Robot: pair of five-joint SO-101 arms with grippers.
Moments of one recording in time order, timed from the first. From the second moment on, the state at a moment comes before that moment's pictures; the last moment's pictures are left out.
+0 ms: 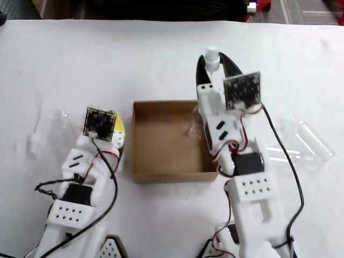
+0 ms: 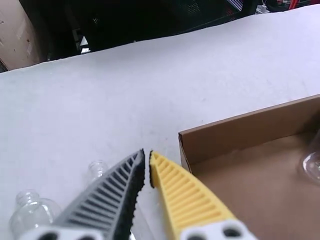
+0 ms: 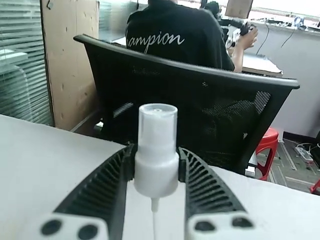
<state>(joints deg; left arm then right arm) 4.1 -66.7 85.5 13.8 -5.0 -13.6 -46.5 51.6 4.6 8.6</state>
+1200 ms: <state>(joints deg) 4.1 -66.7 85.5 13.8 -5.0 -15.0 -53.3 67.6 2.3 8.5</state>
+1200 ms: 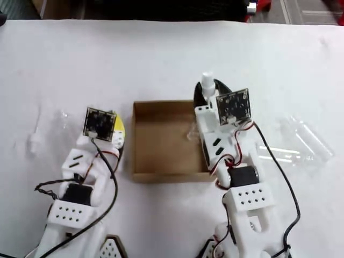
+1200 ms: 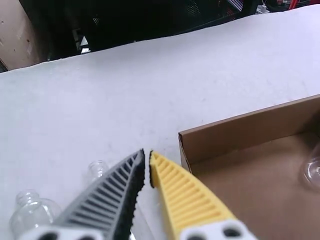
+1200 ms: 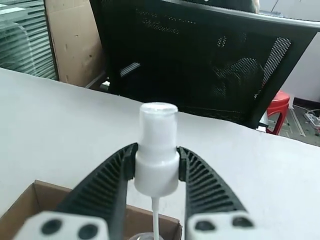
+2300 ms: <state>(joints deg) 4.1 -66.7 85.5 13.8 -5.0 -15.6 -53.7 78.9 -3.7 8.6</state>
